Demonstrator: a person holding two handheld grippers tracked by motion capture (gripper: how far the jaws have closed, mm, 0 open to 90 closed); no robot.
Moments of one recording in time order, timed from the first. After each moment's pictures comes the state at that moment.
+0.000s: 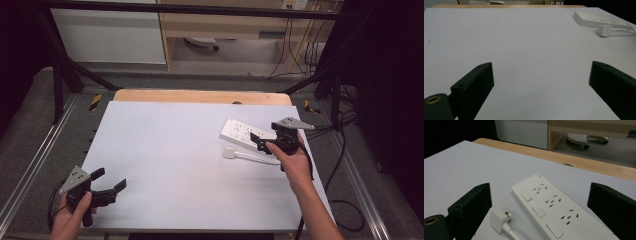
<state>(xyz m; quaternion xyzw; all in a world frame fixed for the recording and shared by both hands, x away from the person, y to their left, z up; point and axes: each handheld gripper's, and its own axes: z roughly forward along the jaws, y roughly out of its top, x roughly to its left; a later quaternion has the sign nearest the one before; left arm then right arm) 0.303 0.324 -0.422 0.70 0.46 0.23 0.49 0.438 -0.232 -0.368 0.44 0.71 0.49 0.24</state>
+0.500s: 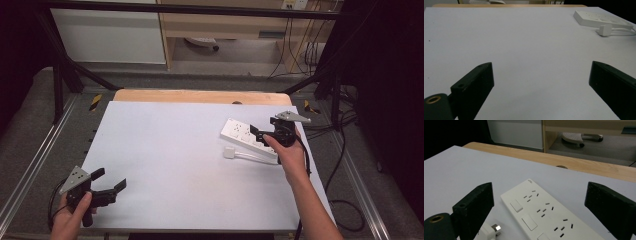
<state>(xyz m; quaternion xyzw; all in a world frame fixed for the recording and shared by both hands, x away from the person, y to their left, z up) 0.303 0.324 -0.423 0.70 0.46 0.23 0.49 0.466 -0.233 -0.375 0.46 0.70 0.49 0.24</state>
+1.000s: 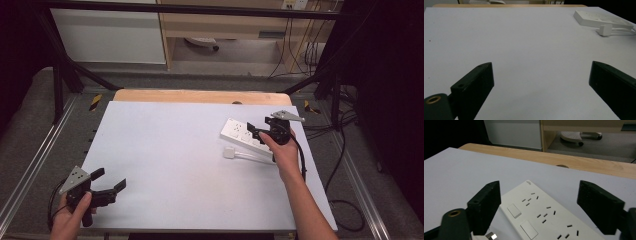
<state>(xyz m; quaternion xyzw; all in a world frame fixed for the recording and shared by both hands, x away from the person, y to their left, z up) 0.303 0.324 -0.423 0.70 0.46 0.23 0.49 0.480 -0.224 -0.388 0.47 0.69 0.49 0.24</state>
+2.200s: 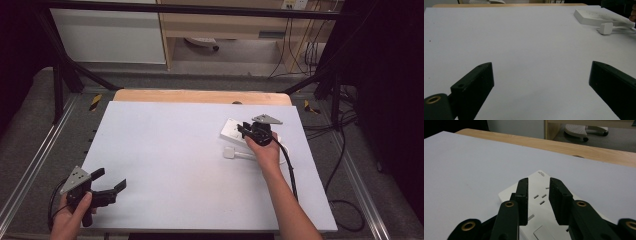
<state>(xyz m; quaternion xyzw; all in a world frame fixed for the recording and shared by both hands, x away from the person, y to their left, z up) 0.303 0.324 -0.423 0.71 0.46 0.23 0.49 0.500 -0.184 -0.428 0.46 0.71 0.47 0.24</state>
